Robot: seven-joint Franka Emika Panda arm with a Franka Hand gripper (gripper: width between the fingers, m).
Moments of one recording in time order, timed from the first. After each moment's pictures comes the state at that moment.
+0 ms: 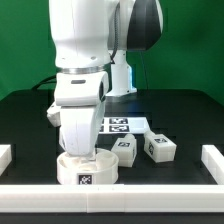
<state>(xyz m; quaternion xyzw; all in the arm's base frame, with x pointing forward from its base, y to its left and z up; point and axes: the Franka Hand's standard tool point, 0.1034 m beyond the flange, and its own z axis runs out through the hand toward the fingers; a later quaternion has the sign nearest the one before) 0.531 -0.065 0.012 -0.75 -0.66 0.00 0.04</state>
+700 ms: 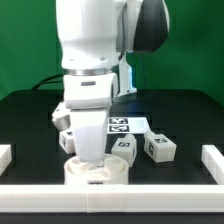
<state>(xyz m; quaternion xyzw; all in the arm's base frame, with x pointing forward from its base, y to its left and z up) 0.564 -0.042 0.012 -0.74 -0.67 -0.01 0.03</state>
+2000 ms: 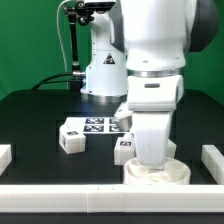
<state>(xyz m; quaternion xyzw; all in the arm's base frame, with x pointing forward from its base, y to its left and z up) 0.576 0.061 0.014 -0.80 -0.60 -0.01 0.04</state>
